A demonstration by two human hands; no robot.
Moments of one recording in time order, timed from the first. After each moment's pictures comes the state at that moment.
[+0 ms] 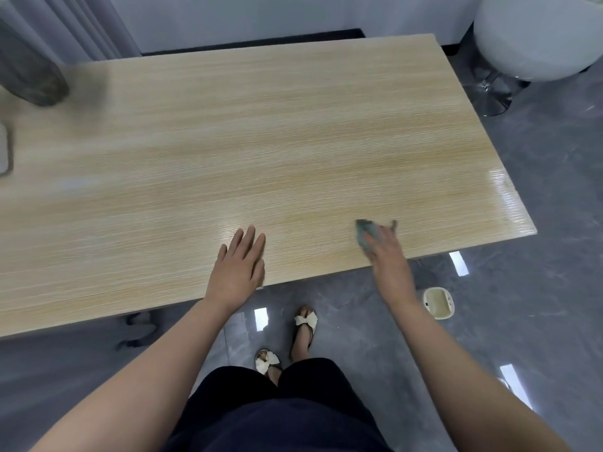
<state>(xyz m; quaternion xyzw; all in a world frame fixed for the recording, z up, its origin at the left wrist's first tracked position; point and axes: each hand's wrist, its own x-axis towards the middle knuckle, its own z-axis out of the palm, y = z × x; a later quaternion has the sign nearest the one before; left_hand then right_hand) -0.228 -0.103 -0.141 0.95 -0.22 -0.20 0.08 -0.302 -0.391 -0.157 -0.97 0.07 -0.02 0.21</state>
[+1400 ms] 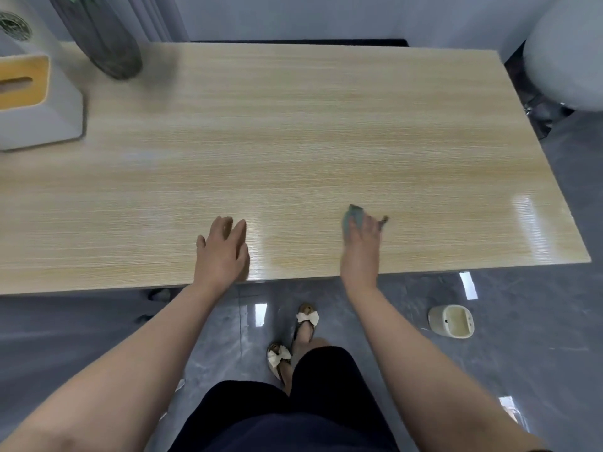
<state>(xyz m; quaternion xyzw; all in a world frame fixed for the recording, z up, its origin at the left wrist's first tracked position) -0.213 0.000 -0.131 0.98 -0.06 -0.11 0.17 -0.248 -0.247 -0.163 -0.97 0.15 -0.10 0.19</state>
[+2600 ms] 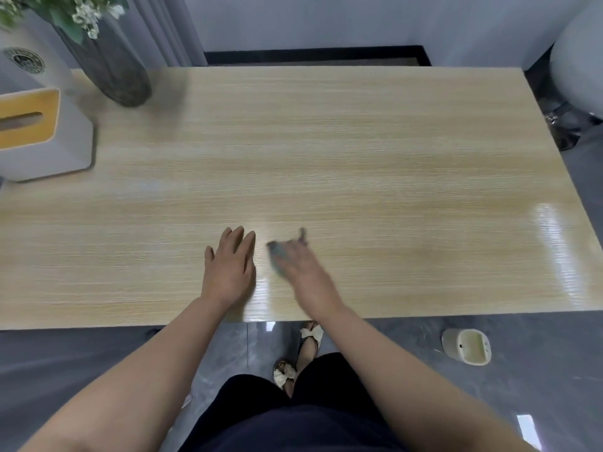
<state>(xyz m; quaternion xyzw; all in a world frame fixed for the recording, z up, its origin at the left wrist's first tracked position) -0.167 -0.014 -0.127 0.98 -0.05 -0.15 0.14 -0.201 -0.189 -0.162 -0.95 -0.19 -0.02 0.25</state>
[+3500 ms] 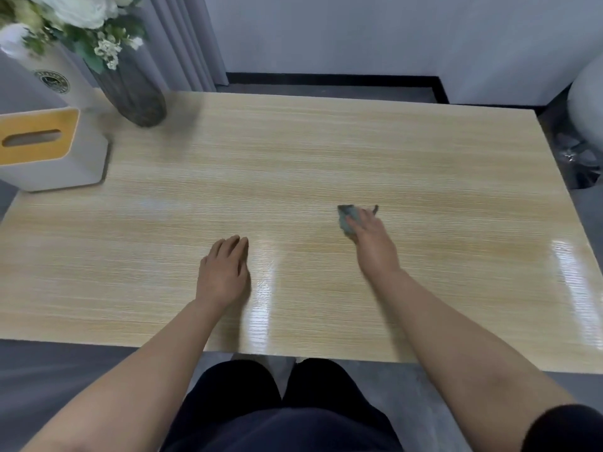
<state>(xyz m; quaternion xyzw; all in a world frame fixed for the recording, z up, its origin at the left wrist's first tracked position) -0.129 -0.023 -0.125 0.98 -0.01 -0.12 0.13 -0.089 -0.317 -0.159 -0.97 -0.06 -0.01 0.21</state>
